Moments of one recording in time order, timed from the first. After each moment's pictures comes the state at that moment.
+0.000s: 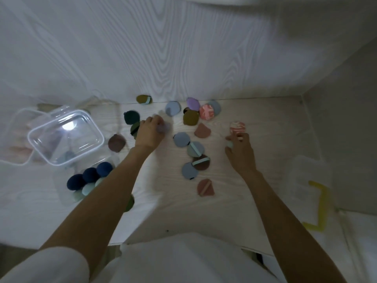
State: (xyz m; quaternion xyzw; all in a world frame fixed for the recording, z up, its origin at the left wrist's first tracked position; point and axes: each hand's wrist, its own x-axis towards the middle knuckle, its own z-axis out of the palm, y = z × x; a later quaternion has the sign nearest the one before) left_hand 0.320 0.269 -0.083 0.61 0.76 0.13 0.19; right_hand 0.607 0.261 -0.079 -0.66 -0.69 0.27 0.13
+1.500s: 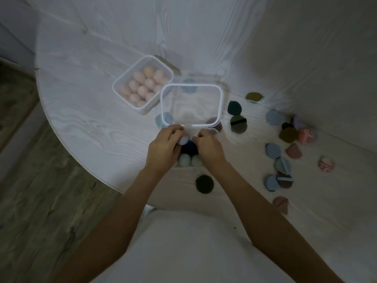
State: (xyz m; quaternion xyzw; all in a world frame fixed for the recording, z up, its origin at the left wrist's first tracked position) left_hand 0.146 0.052 -0.078 0.56 0.76 0.34 -0.01; right_hand 0.259 0.161 -0.074 -0.34 -0.93 0.13 -0.09
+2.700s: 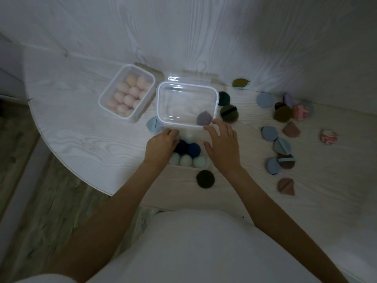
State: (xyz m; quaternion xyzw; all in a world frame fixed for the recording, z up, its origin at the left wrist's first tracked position) left_hand 0.138 0.077 -0.081 0.61 0.77 0.16 0.09; right_hand 0.318 0.158 -0.069 -0.43 -0.88 0.13 0.15
